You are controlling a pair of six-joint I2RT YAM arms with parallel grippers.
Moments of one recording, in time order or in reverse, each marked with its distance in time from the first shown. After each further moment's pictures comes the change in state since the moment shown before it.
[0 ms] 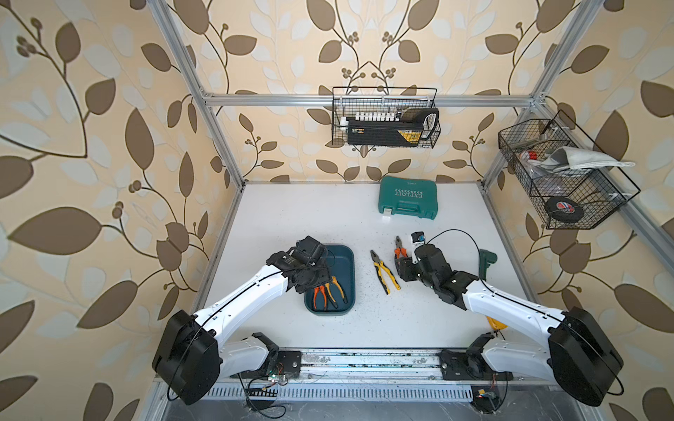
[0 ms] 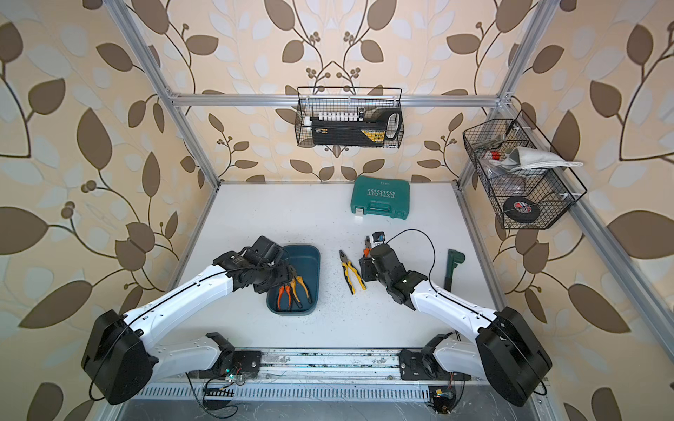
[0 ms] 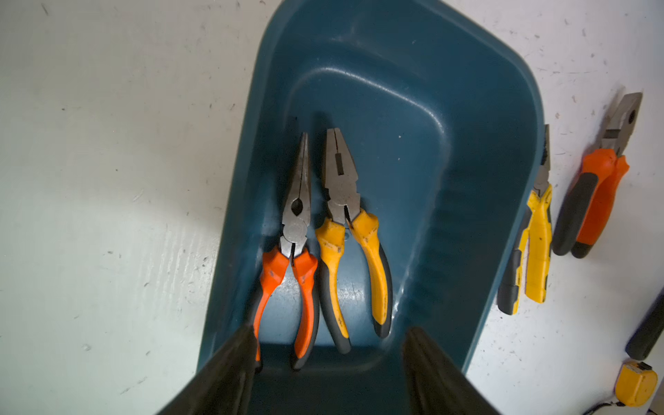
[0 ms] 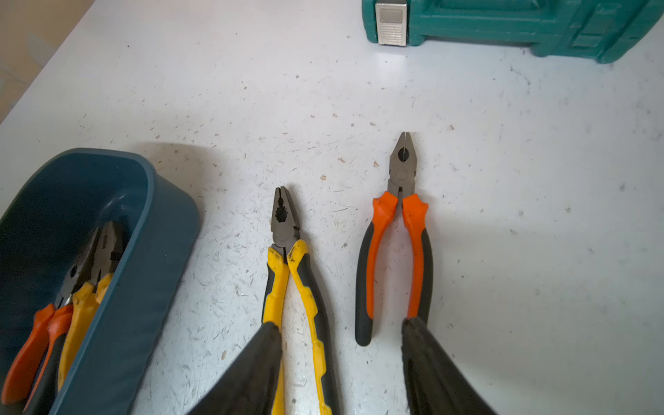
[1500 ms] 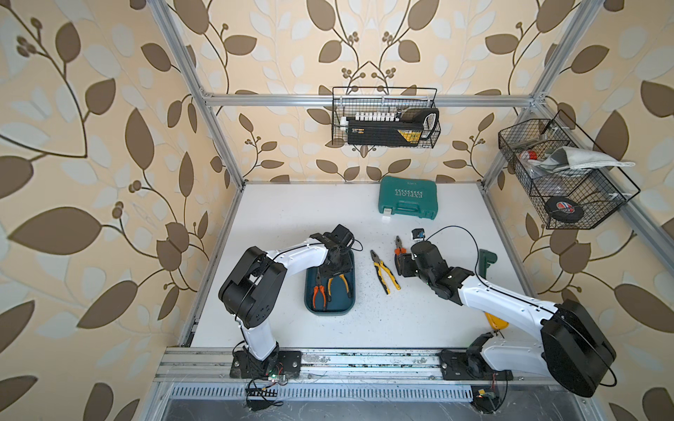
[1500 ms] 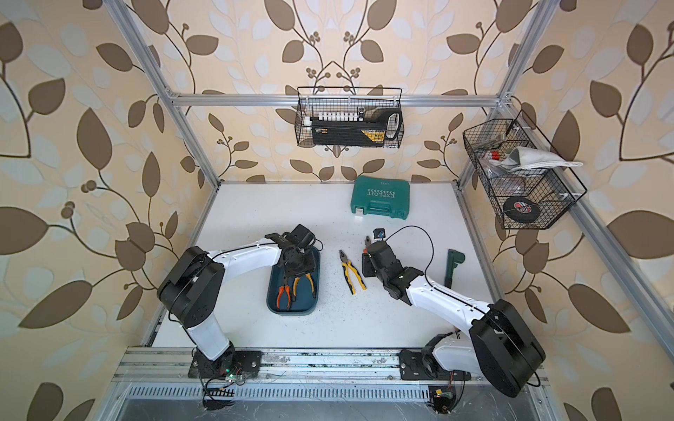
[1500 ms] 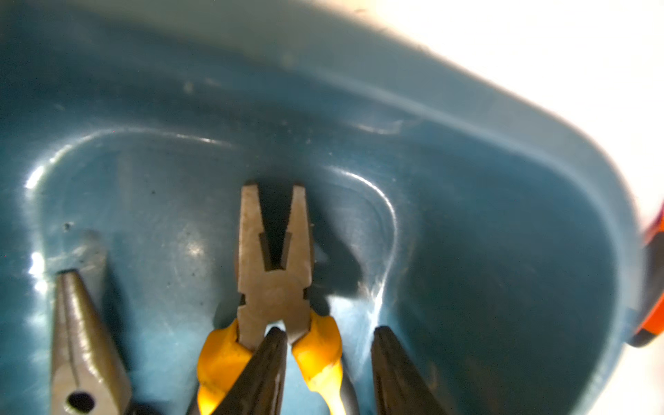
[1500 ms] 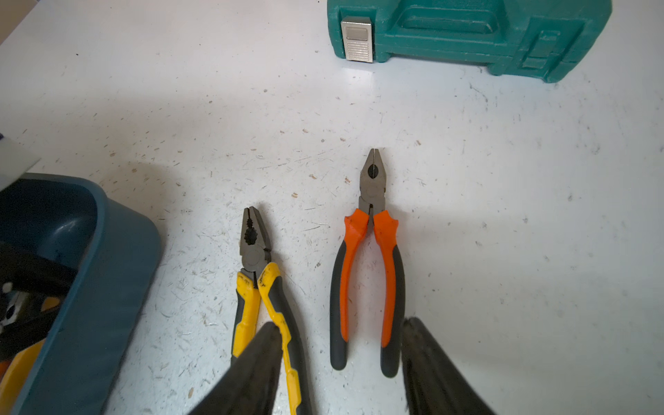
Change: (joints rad) left arm -0.048 0.504 0.240 0.179 0.047 0.016; right arm 0.000 0.061 0.049 -0.021 0.080 0.000
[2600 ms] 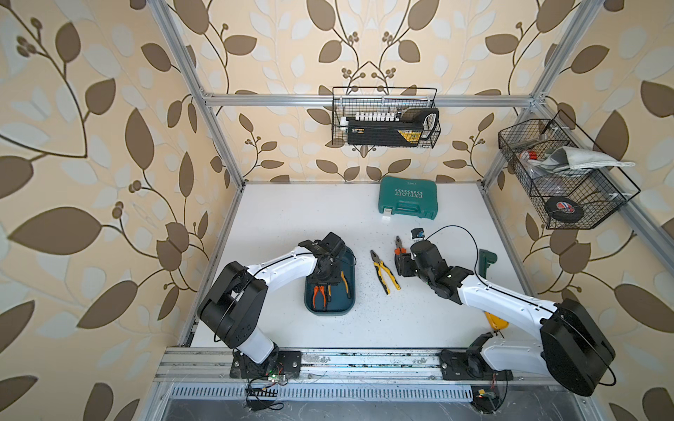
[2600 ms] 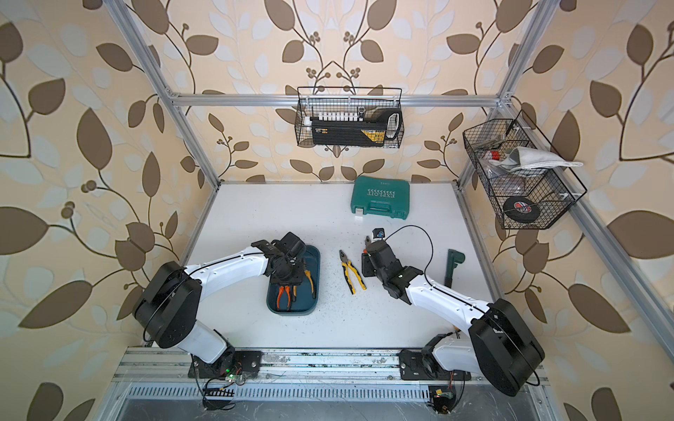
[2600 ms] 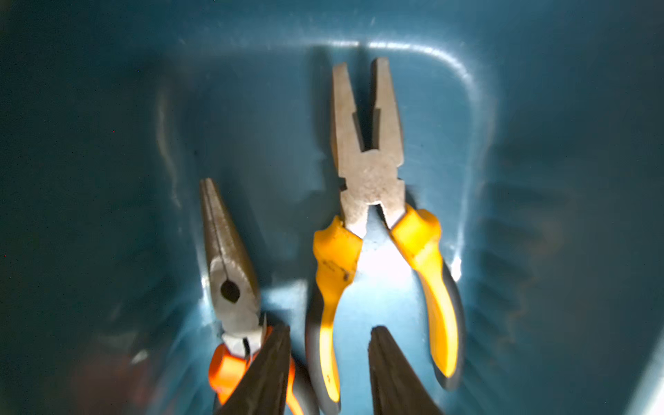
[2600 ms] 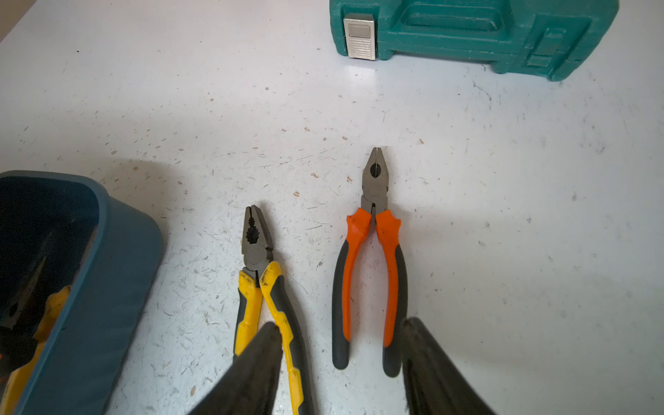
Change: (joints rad) left arm 0.000 -0.139 -0.124 -0.114 -0.058 0.259; right arm 0.000 0.006 0.004 -0.010 -0.007 0.000
